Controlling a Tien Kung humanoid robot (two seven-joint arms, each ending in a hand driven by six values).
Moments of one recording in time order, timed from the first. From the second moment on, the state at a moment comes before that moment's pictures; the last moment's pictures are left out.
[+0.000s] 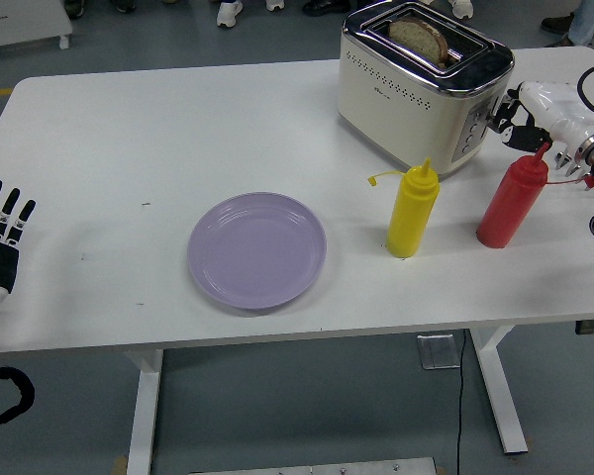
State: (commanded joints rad) left arm -0.02 0.19 -1.59 -1.35 0.41 -0.01 -0.15; right arm 0.76 -0.59 0.70 1.10 -1.80 -0.09 -0.13
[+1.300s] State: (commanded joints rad) left arm -0.02 0.19 -1.59 -1.35 0.41 -0.01 -0.15; right arm 0.71 -0.64 0.97 1.20 -1.83 -0.01 -0.27
